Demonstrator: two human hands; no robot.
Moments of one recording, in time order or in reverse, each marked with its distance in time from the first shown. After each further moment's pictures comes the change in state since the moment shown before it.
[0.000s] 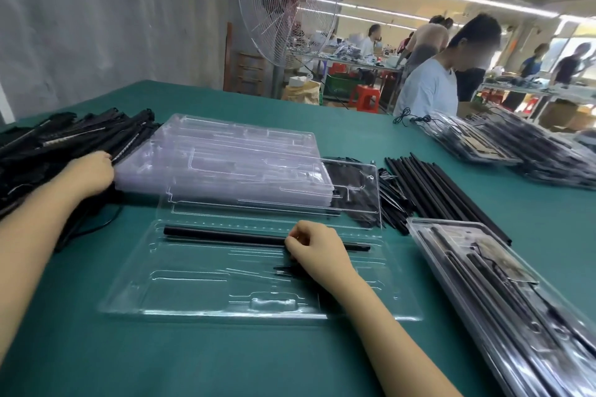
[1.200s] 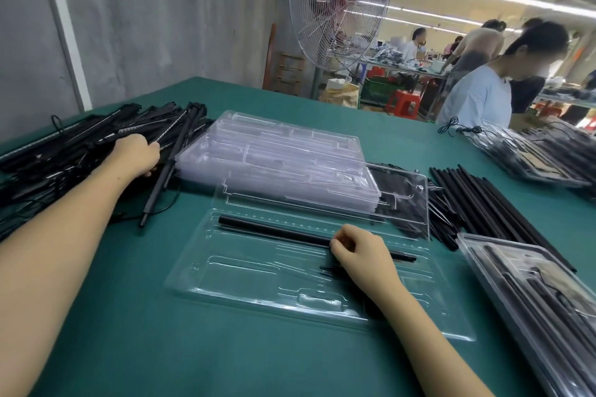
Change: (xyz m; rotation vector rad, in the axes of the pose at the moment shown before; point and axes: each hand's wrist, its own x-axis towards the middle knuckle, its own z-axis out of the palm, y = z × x) left_hand 0.030 -0.051 0.007 -0.218 0.086 -0.267; right_hand -0.003 -0.001 0.003 -0.070 0.054 -0.021
